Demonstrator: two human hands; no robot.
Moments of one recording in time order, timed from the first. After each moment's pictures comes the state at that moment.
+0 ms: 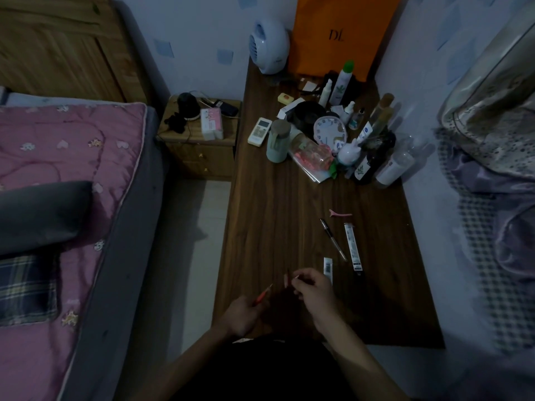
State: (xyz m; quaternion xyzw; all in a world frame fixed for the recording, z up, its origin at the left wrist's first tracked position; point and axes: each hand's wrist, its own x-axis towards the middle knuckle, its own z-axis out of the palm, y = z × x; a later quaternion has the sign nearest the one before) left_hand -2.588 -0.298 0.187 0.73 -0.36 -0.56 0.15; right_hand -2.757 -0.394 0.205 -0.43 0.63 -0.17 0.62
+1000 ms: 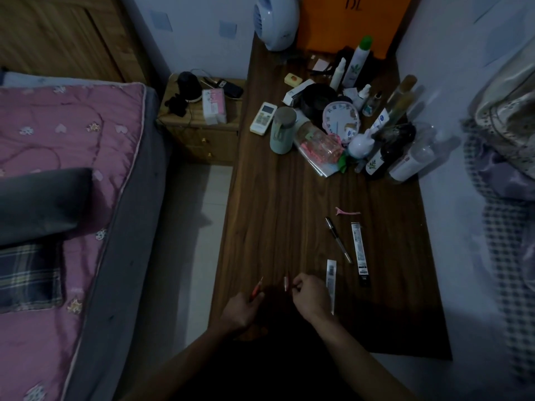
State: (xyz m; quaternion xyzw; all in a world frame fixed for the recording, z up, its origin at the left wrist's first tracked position) left_hand -2.588 -0.318 0.163 0.76 -0.28 -0.58 0.14; right_hand -2.755 -0.421 0.133 -0.71 0.61 0.07 0.35
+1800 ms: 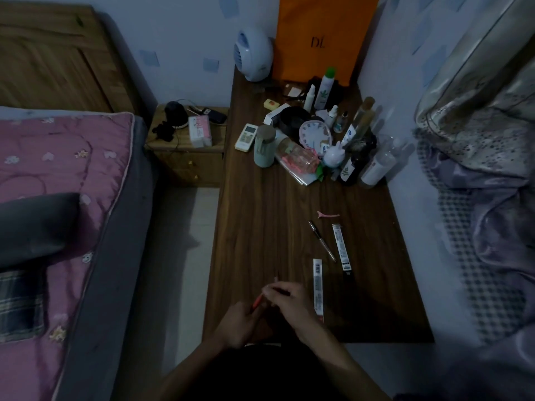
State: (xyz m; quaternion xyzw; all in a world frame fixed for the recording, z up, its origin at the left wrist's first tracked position) left_hand -2.606 -0.295 0.196 0.72 -0.43 -0.50 0.20; right_hand -2.747 -0.372 0.216 -0.47 0.56 -0.12 0.67
